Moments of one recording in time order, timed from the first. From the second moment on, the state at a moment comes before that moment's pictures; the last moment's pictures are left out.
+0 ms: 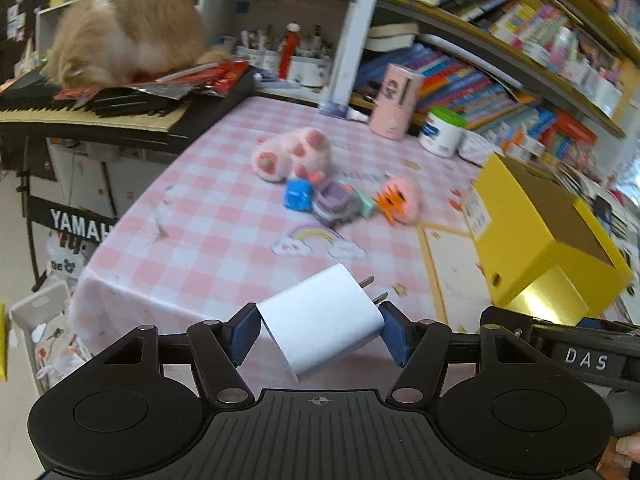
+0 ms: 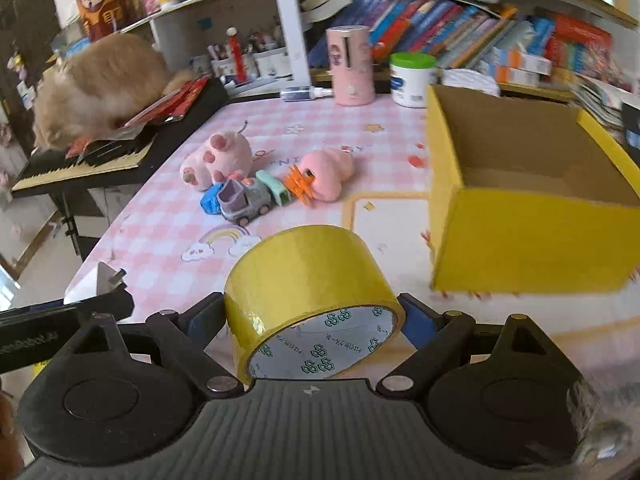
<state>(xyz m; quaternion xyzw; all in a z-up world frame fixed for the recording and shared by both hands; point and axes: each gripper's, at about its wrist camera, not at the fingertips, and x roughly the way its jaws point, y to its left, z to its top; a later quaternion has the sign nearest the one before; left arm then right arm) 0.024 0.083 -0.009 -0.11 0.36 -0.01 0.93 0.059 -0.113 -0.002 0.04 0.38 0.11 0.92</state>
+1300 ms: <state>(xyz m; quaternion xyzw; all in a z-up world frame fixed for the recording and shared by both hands) 0.047 -0.091 0.005 0.01 0.34 -0.25 0.91 -0.008 -0.265 -0.007 0.09 0.38 -0.11 0.91</state>
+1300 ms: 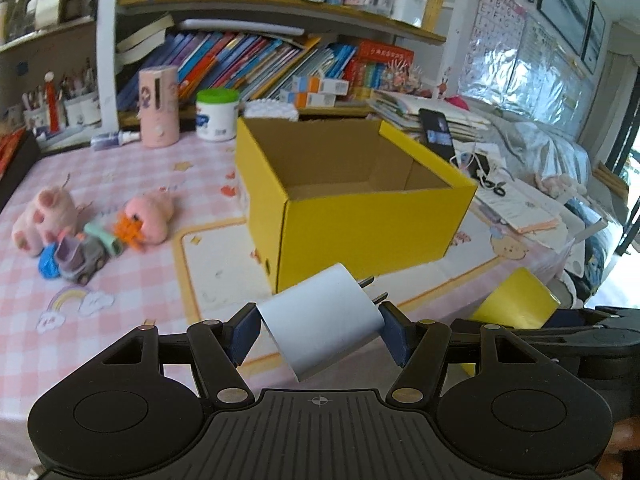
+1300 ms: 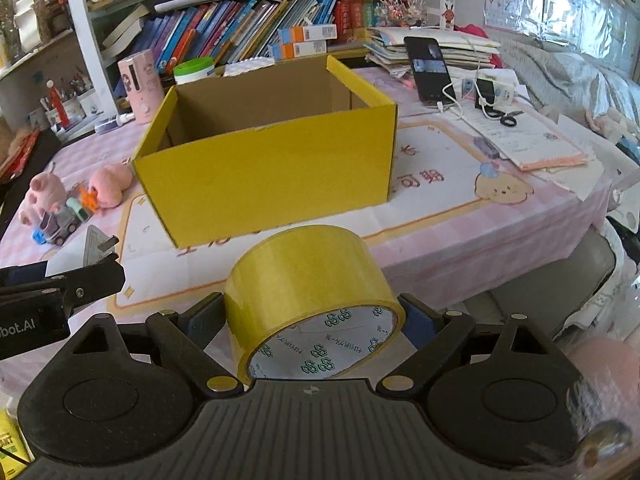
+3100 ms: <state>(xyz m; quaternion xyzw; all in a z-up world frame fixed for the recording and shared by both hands) 0.167 -0.199 0.005 0.08 0.34 -0.17 0.92 0.224 -0.340 0.018 -0.02 0.37 0.06 0.93</state>
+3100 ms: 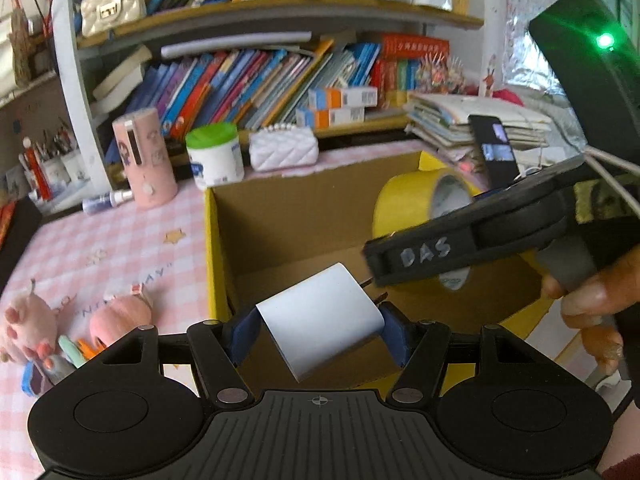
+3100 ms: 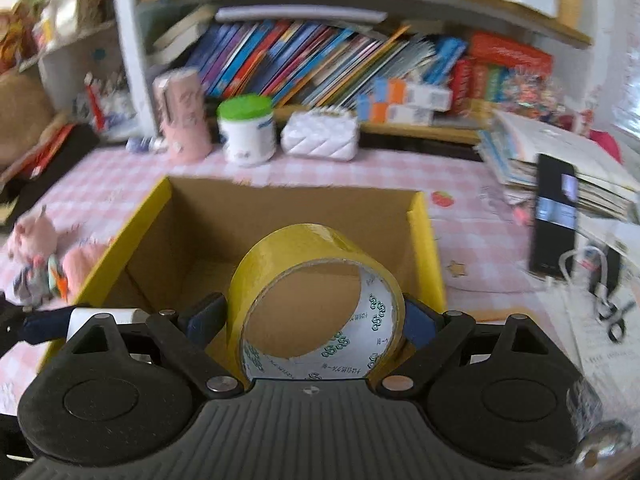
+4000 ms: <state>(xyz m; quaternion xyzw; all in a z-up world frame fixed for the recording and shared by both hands) 0.149 -0.202 0.015 0.07 0.32 -0.14 0.93 0.242 -0.338 0.003 -0.04 0.42 0.09 0.90</state>
